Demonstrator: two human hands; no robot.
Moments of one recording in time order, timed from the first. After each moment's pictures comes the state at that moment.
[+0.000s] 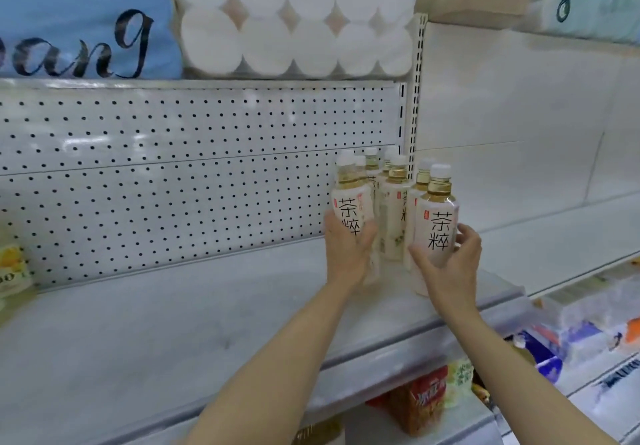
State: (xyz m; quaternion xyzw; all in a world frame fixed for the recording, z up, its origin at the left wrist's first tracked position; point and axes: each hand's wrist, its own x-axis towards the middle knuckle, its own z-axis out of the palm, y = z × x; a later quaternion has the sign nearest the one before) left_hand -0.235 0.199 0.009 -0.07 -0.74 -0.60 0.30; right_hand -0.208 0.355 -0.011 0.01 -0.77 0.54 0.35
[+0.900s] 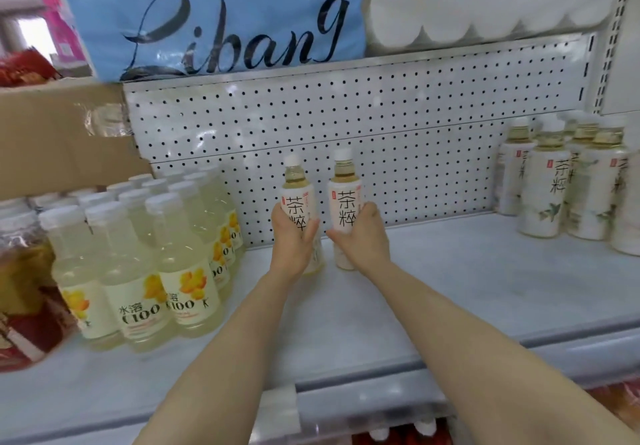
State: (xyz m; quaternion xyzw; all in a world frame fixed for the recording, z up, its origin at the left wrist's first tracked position) left_hand -0.128 -0.182 0.000 0.07 -0.79 -0.48 0.37; right_hand -0.173 -0.052 0.004 0.16 -0.85 0.47 0.16
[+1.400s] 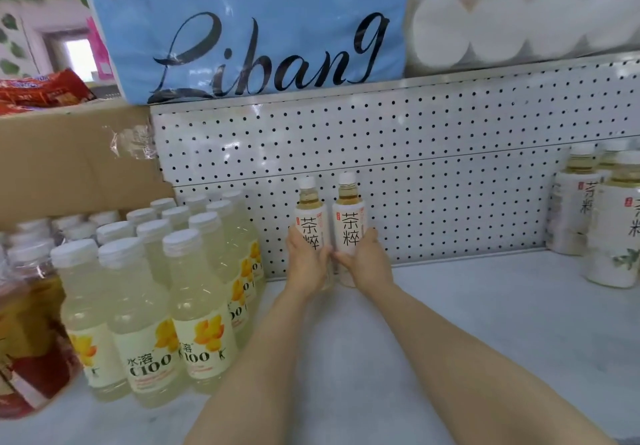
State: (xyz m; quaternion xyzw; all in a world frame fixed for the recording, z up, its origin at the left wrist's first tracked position) left_hand -0.172 -0.223 0.008 0.16 -0.83 -0.43 0.32; right_hand -0.233 -0.115 -0.001 0.19 -0.86 0.47 0.11
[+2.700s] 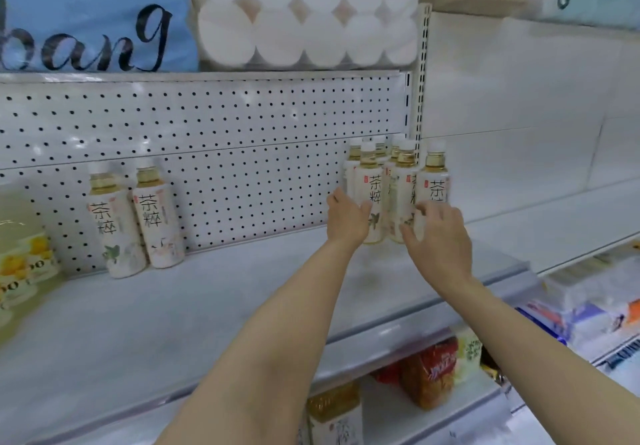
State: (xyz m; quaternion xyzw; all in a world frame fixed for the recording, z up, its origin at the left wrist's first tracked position) left_hand -0.254 0.175 0.035 0.01 -0.87 -0.45 0.20; right_hand -0.193 0.320 0.009 0.04 -0.88 0.24 0.41
